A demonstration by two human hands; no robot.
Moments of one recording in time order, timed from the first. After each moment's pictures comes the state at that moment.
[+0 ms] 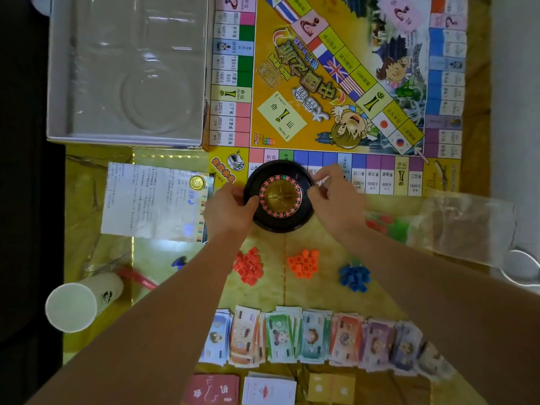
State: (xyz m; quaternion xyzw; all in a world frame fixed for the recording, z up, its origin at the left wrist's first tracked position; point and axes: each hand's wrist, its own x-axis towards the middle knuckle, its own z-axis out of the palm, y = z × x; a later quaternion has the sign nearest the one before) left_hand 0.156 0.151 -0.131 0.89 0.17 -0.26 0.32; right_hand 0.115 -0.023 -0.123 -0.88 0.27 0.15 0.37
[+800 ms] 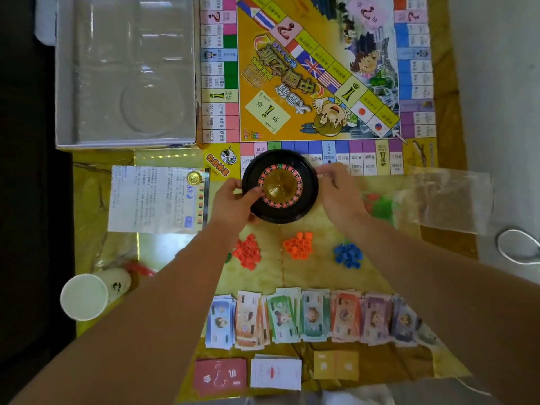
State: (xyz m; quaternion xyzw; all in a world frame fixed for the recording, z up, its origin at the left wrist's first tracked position) left_hand 0.139 0.151 -0.108 0.73 0.21 -0.33 0.56; right_hand 0.088 -0.025 -0.098 -0.77 0.37 0.12 0.50
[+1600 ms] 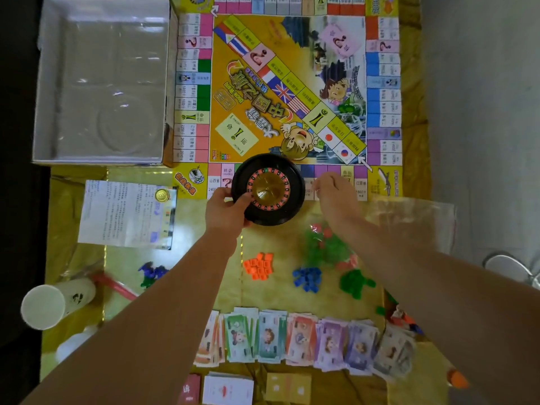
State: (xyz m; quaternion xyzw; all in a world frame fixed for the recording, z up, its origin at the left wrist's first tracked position) left_hand 0.136 0.070 -0.095 0.74 0.30 -0.26 0.55; right_hand 0.101 -0.106 -0.085 -0.77 0.38 0.12 0.50
